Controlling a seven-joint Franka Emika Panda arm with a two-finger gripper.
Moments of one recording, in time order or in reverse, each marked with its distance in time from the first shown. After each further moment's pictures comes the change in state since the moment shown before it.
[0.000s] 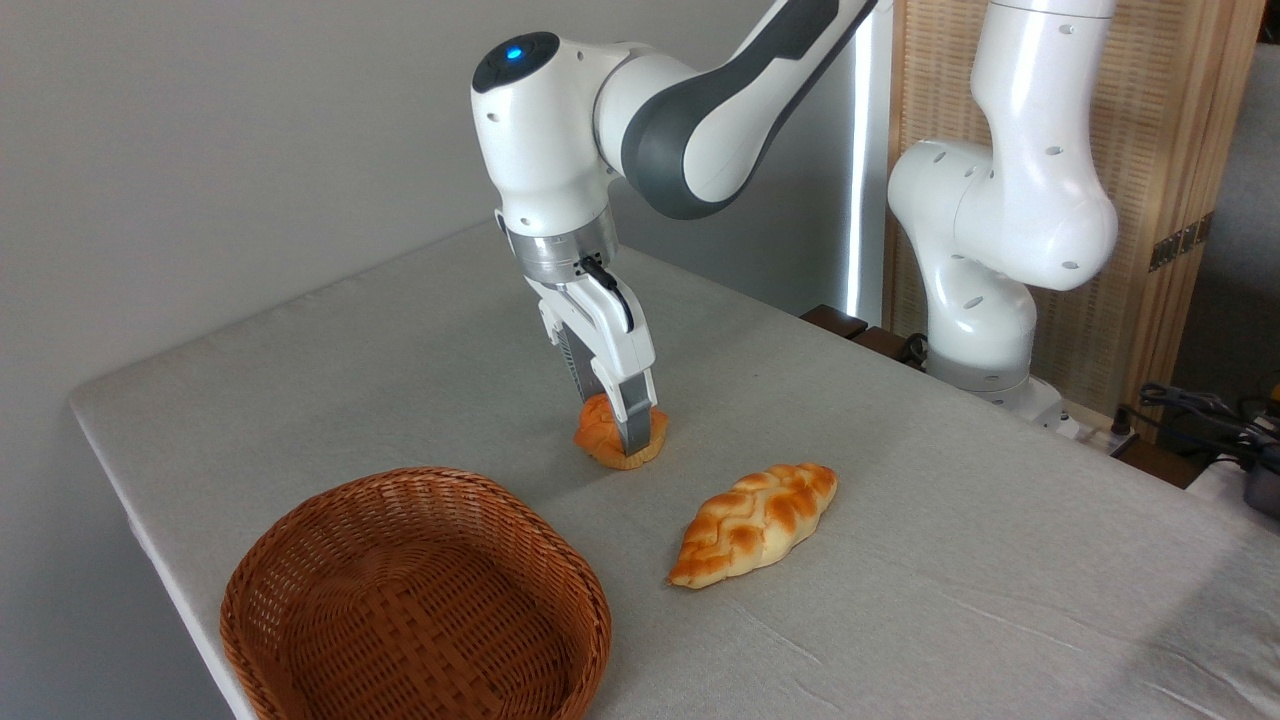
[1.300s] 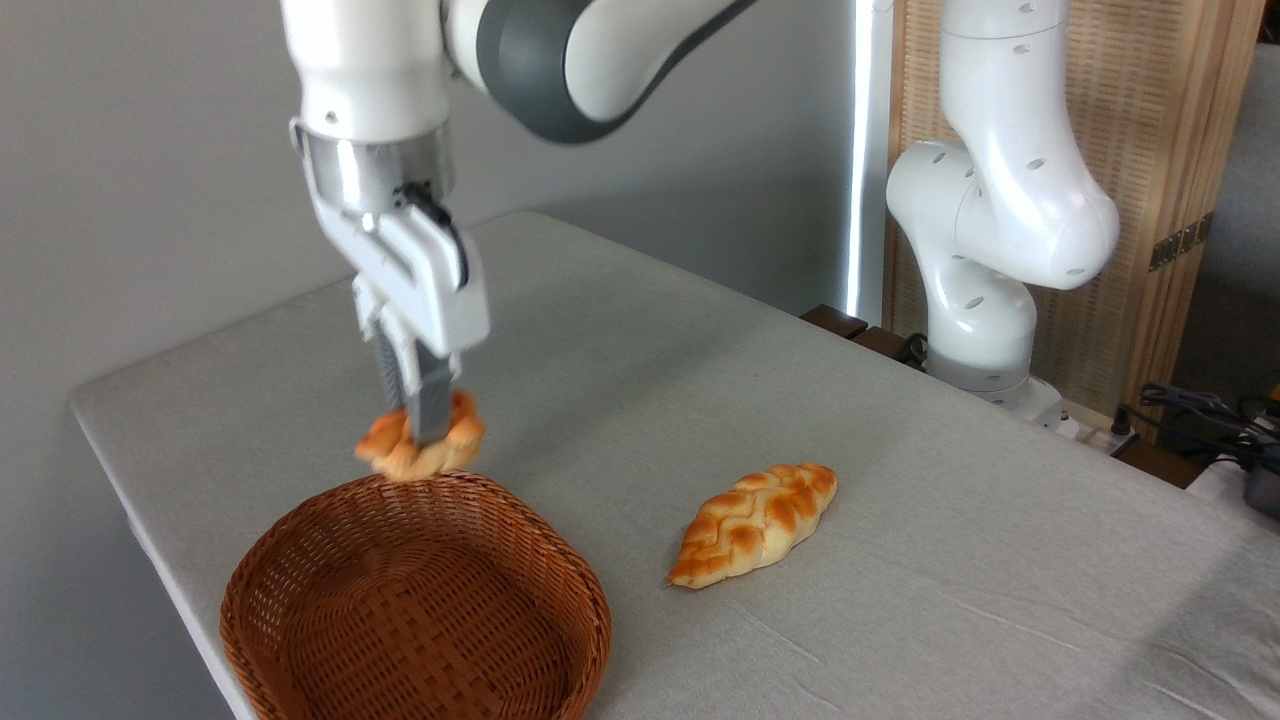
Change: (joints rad) arm 0.032 0.332 0.138 0.667 -0.018 -0.120 0.016
